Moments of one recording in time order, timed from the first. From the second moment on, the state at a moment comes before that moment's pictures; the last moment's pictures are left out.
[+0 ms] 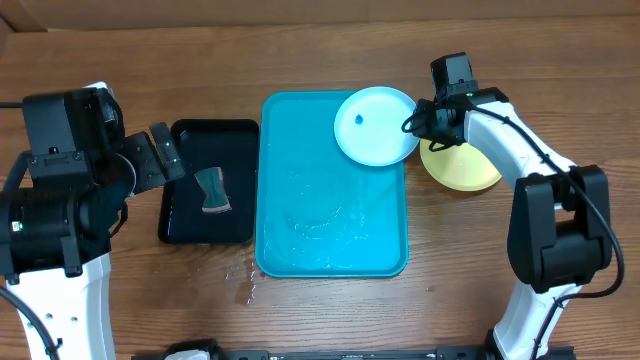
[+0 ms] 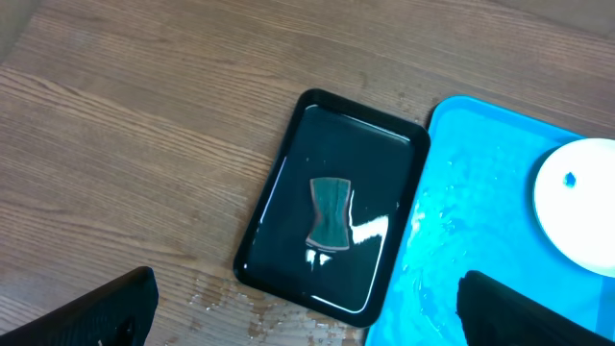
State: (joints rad) left arm 0.10 1.24 1.67 -1.34 -0.11 -0.24; right arm 0.18 2.02 1.45 -0.60 -0.03 0.46
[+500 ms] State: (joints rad) left arm 0.10 1.24 1.67 -1.34 -0.10 -0.24; right arm 0.18 2.02 1.44 -0.58 -0.09 0.46
